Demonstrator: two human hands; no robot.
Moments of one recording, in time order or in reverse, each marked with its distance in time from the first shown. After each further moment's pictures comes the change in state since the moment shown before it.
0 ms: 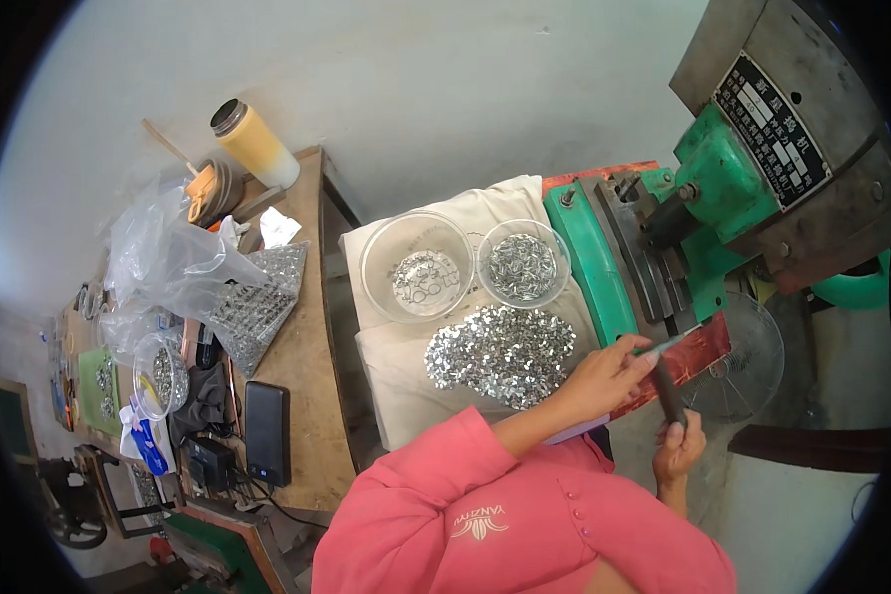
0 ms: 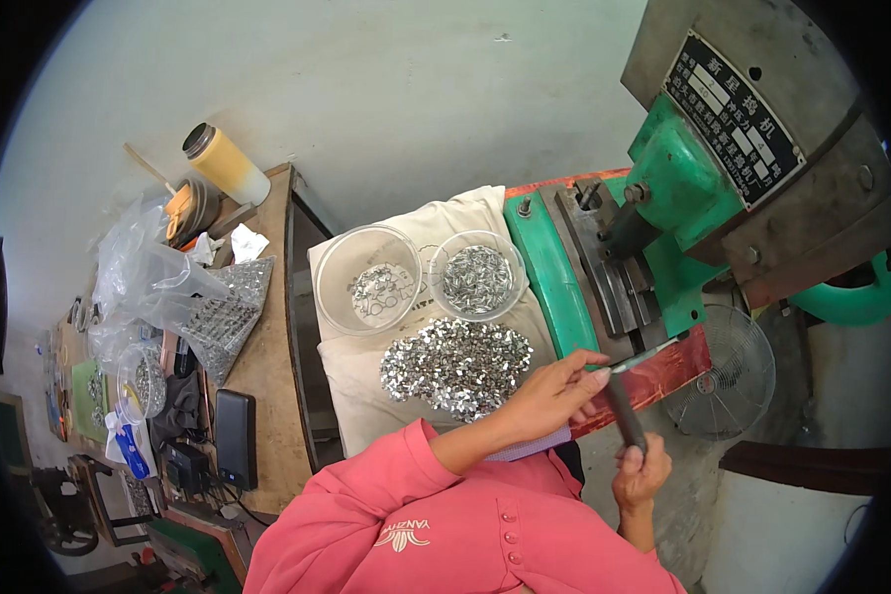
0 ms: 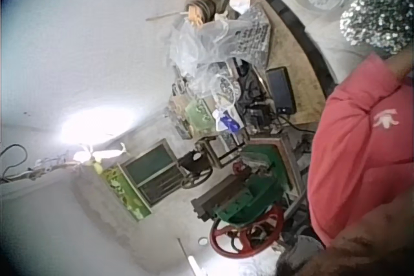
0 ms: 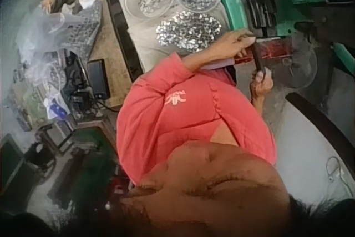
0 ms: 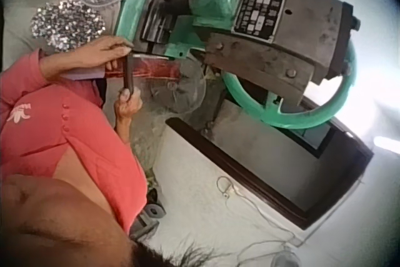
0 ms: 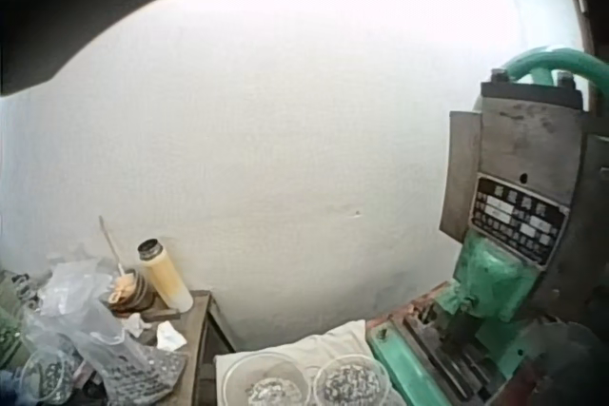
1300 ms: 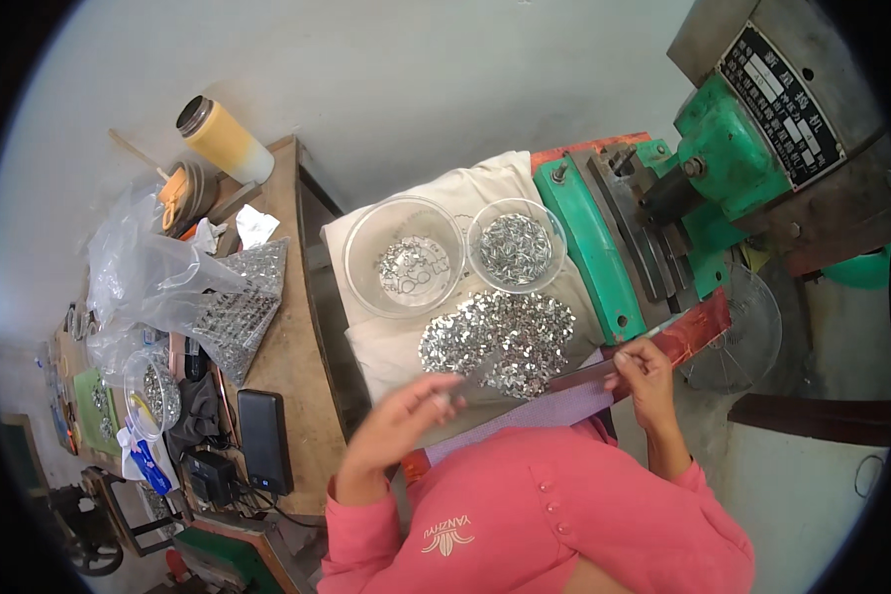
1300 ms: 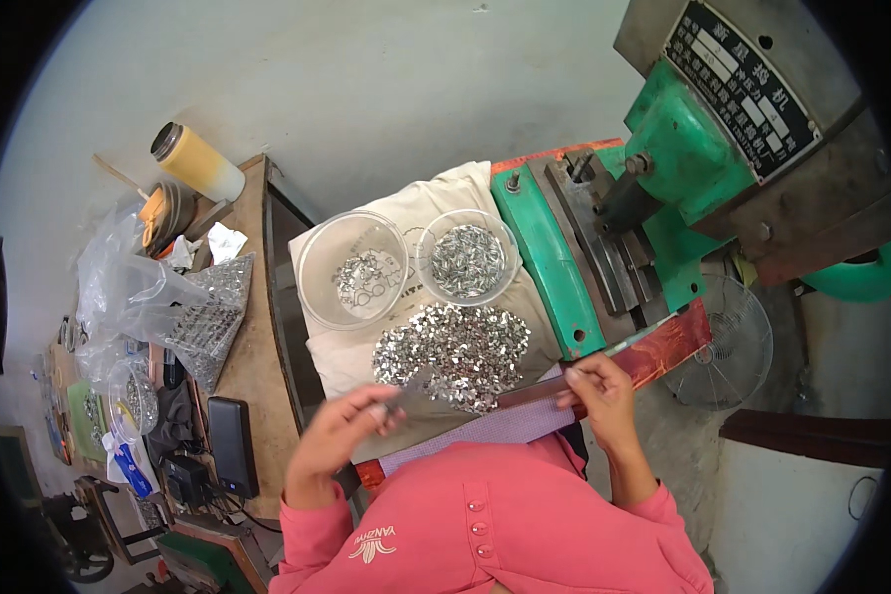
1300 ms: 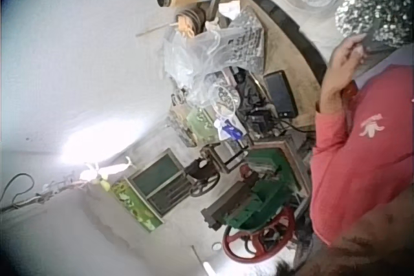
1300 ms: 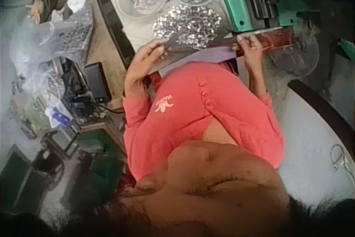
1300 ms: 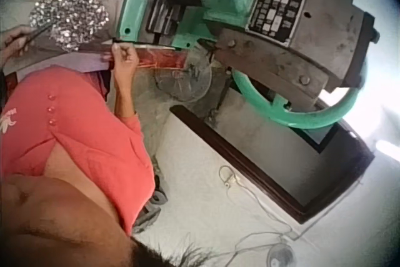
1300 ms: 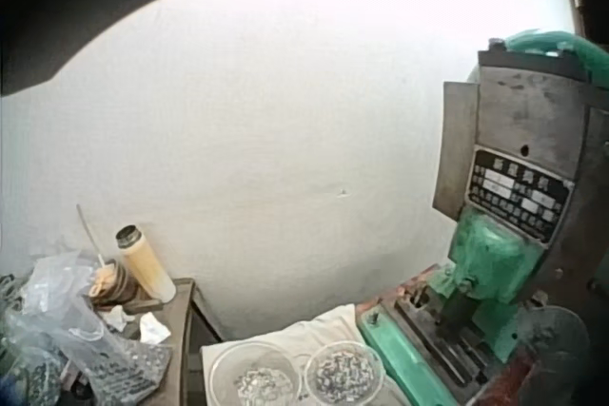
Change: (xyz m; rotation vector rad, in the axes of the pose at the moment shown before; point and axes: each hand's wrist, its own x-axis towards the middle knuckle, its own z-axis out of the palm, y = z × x) left_hand -0.175 0.021 -0.139 -0.034 0.216 -0.167; right_hand 0.054 -0.018 0.065 0.743 -0.378 0.592
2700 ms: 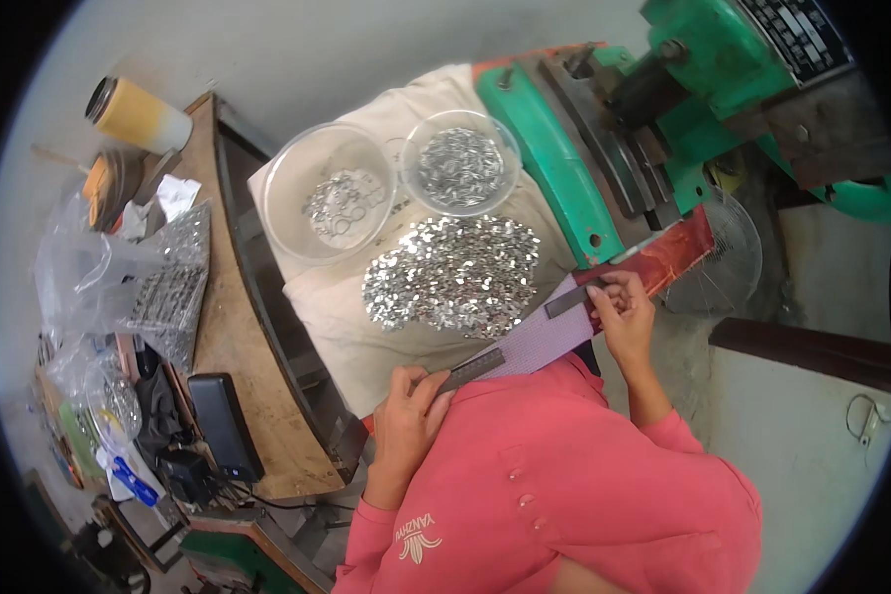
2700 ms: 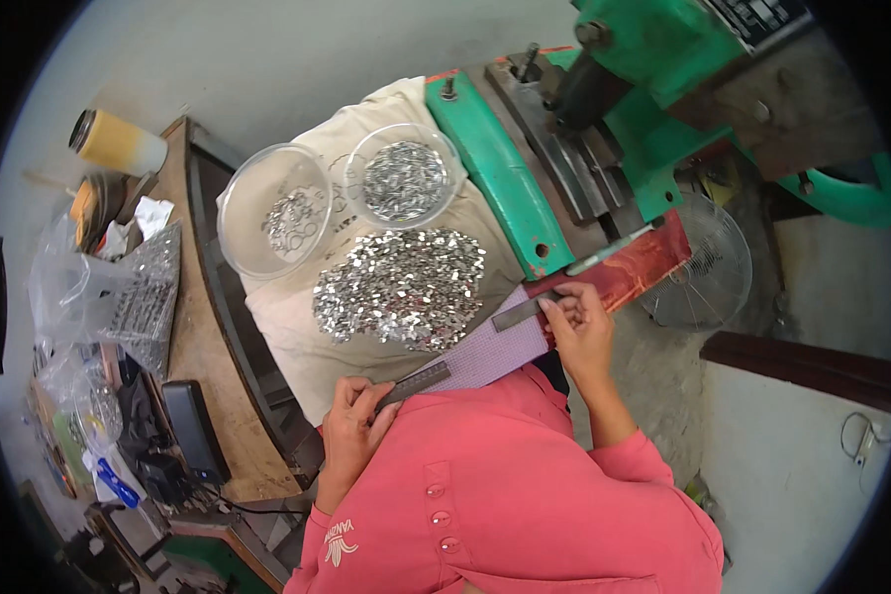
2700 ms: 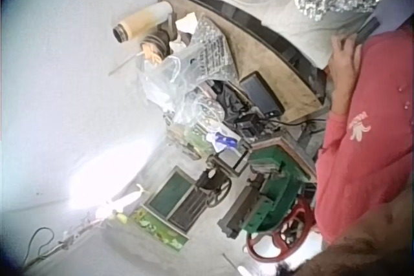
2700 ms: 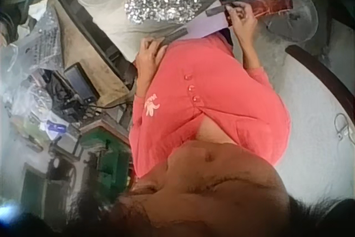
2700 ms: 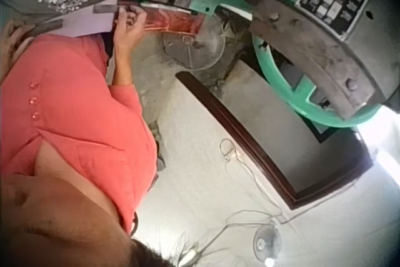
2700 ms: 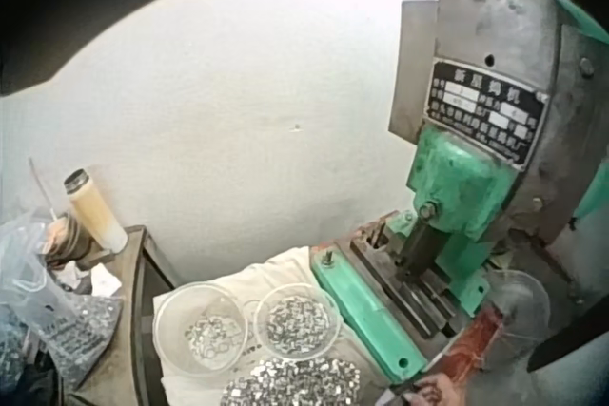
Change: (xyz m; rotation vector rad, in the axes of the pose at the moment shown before) left_hand -0.018 -0.071 0.062 0.868 0.345 0.203; right_hand -0.008 0.047 -0.007 -0.353 0.316 -0.123
